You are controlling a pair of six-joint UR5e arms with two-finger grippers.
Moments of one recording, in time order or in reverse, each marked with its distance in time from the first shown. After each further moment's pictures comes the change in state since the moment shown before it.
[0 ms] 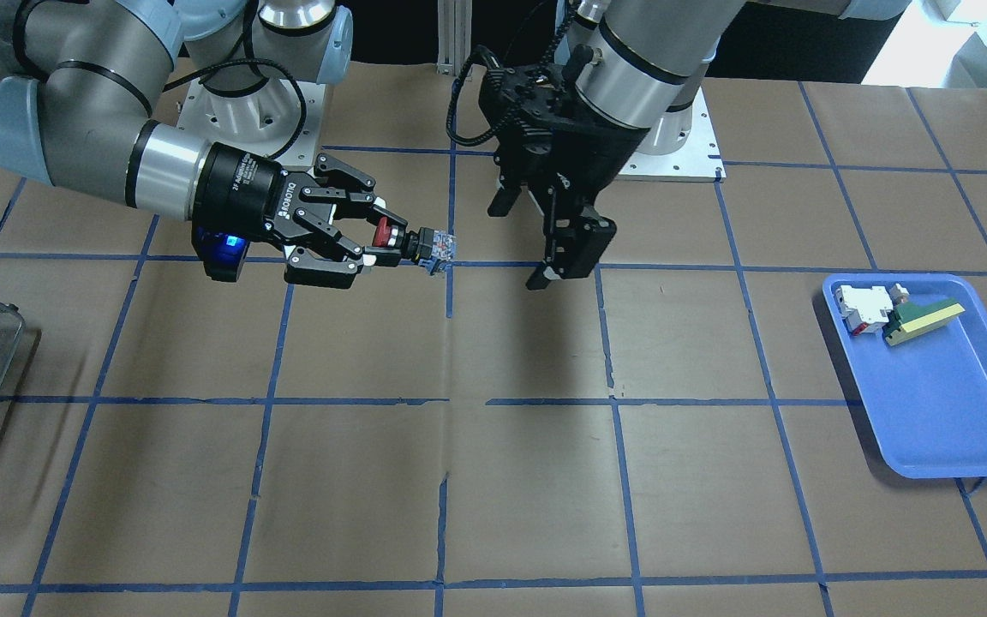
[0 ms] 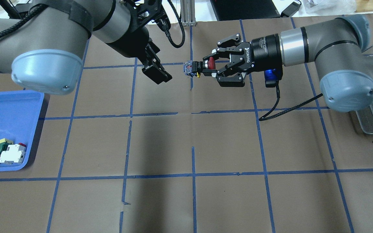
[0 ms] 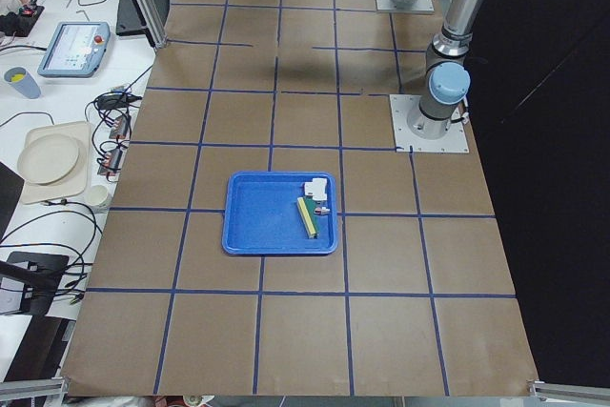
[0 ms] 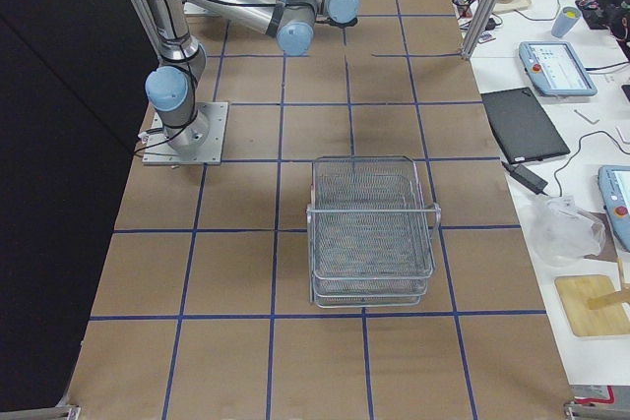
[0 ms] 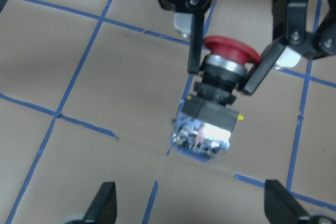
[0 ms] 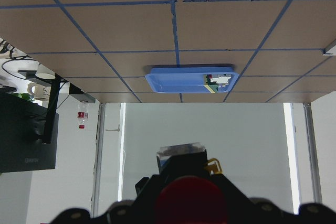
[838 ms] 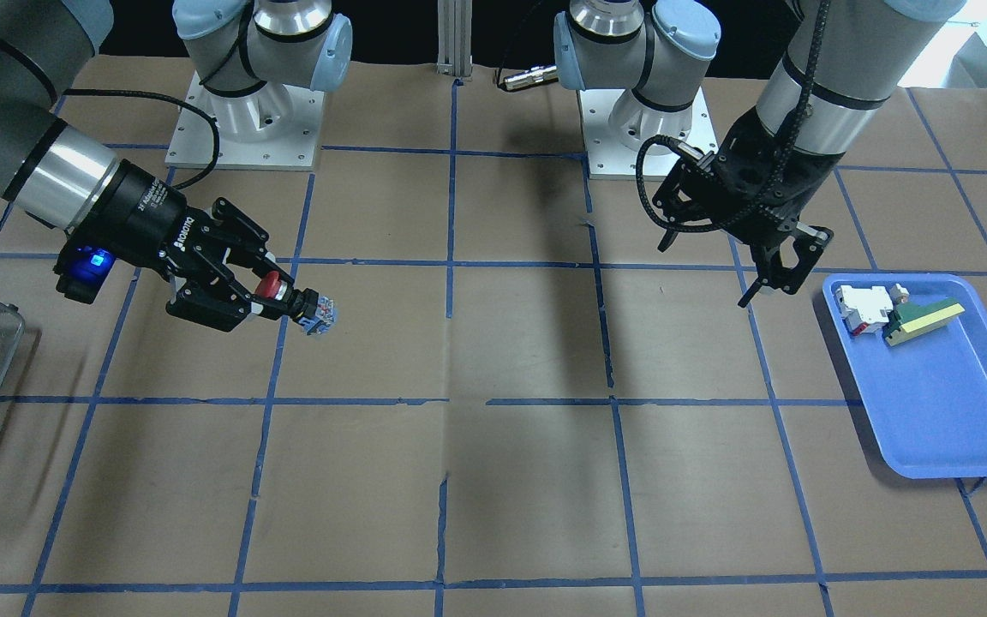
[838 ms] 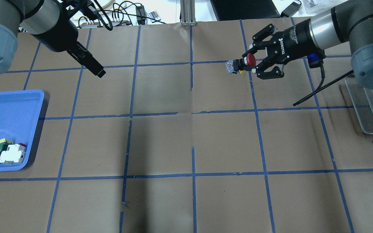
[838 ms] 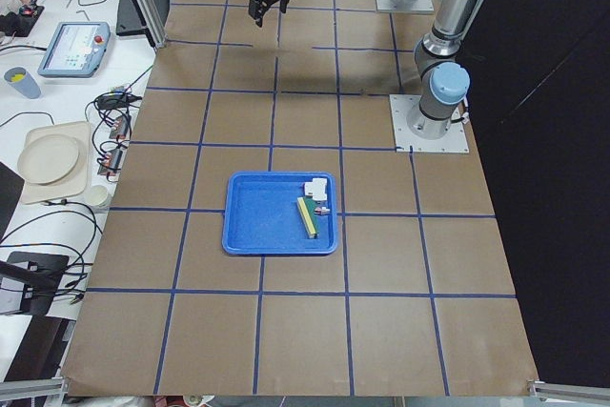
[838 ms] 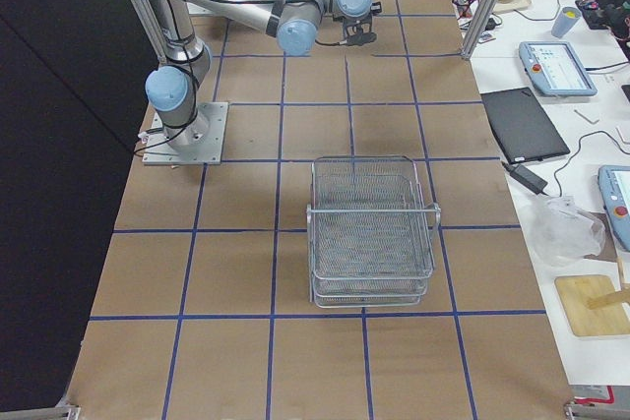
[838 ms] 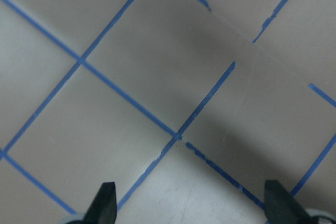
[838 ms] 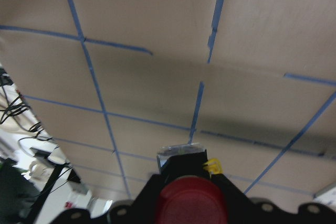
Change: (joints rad) left arm 0.203 0.024 0.028 -0.165 0.238 -0.246; right arm -0.090 0.001 -0.104 0.050 -0.450 -0.285
